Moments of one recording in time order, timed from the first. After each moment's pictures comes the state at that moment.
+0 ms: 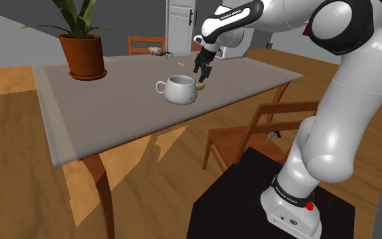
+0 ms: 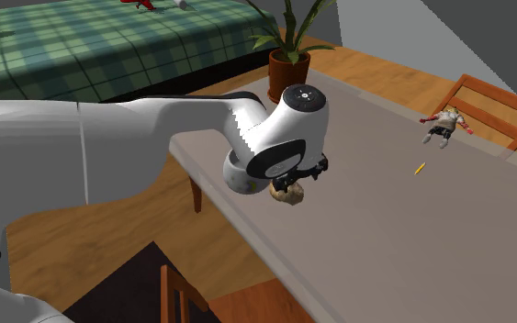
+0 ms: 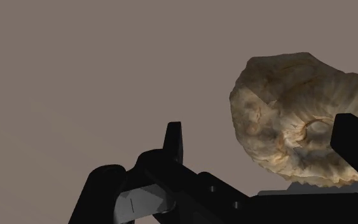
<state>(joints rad) 0.31 0.04 -0.57 -1.96 0.20 2.24 -1.45</state>
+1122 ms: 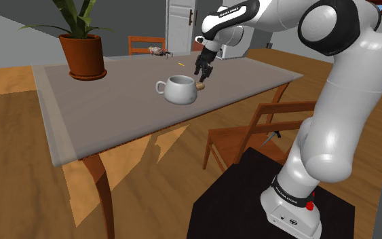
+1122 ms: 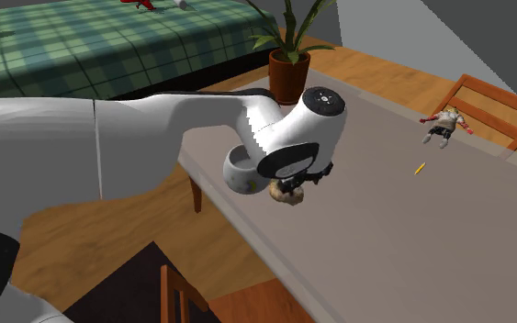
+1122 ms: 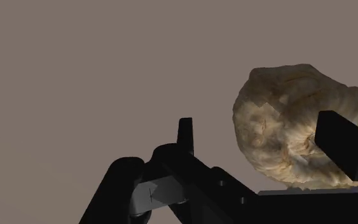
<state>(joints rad) 0.28 0.09 -0.59 -1.89 0.28 2.15 -1.55</state>
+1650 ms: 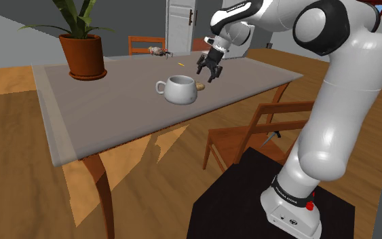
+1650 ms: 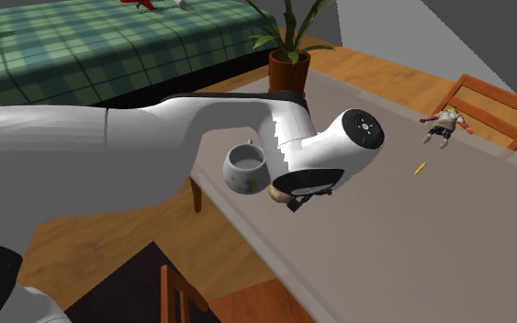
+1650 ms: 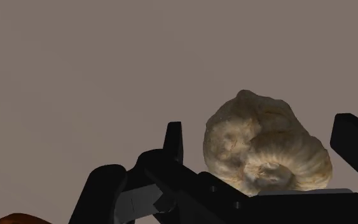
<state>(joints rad) 0.15 0.12 -0.57 -1.85 0.46 2.01 -2.12</state>
